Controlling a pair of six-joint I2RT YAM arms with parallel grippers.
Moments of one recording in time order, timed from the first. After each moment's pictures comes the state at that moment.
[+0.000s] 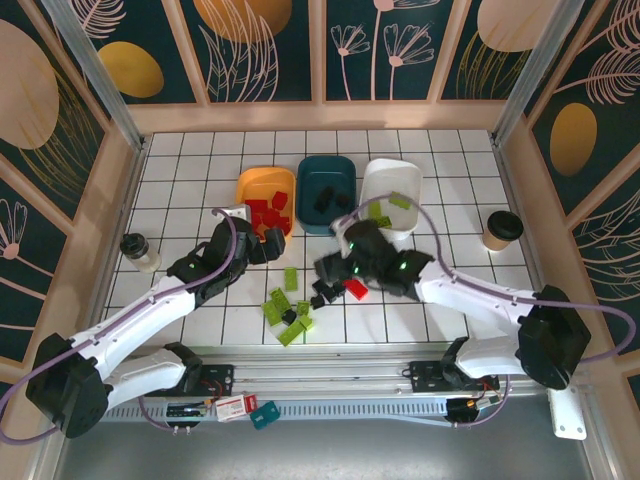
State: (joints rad) left arm -0.63 1.08 0.70 -0.30 -0.24 -0.66; right arm 0.95 1.28 0.80 -0.27 -0.03 0.37
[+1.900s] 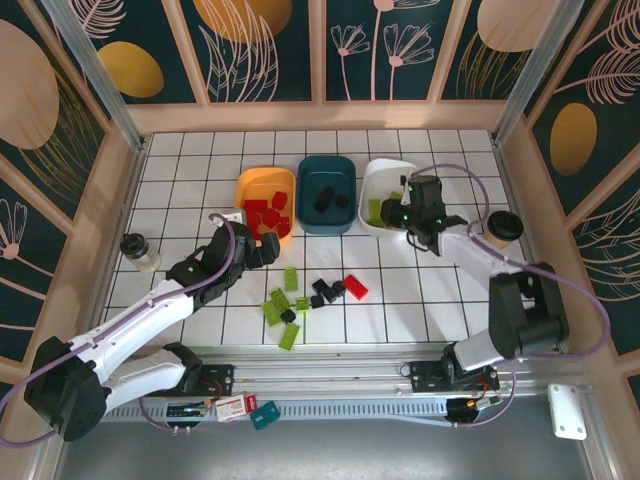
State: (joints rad) left arm -0.63 1.06 0.67 -0.33 -0.28 -0.66; right arm 0.30 1.52 0.90 -0.09 -0.11 0.40
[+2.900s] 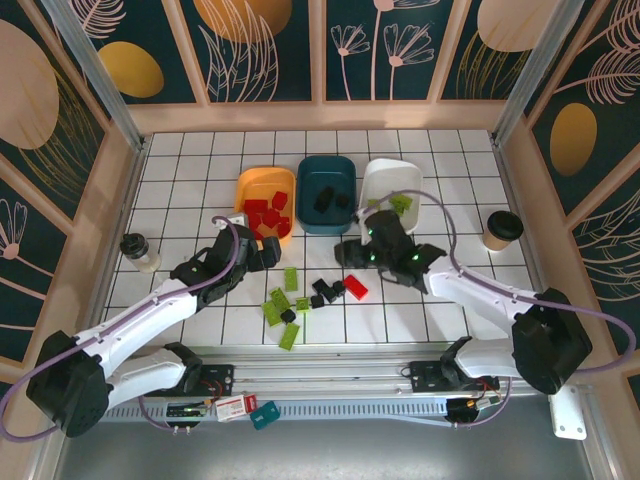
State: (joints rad) left arm -0.63 1.09 0.65 -0.31 -0.27 -0.67; right arm 0.77 1.27 0.74 -0.24 -0.06 0.40
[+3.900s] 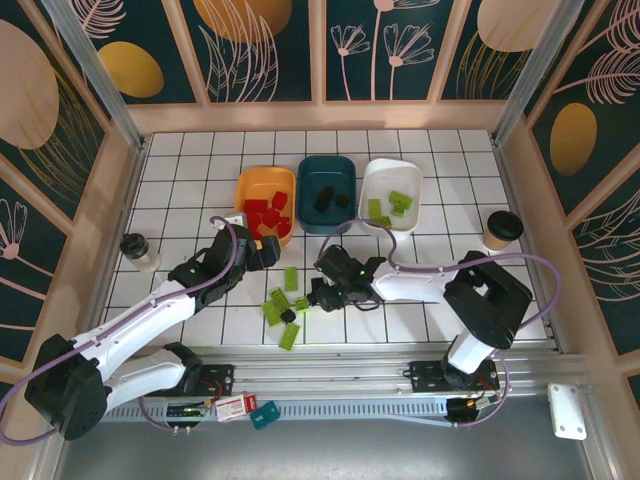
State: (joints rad) left arm -0.63 1.07 0.64 -0.31 -0.27 -0.67; right arm 0.99 1.64 0.84 -0.34 0.01 0.39
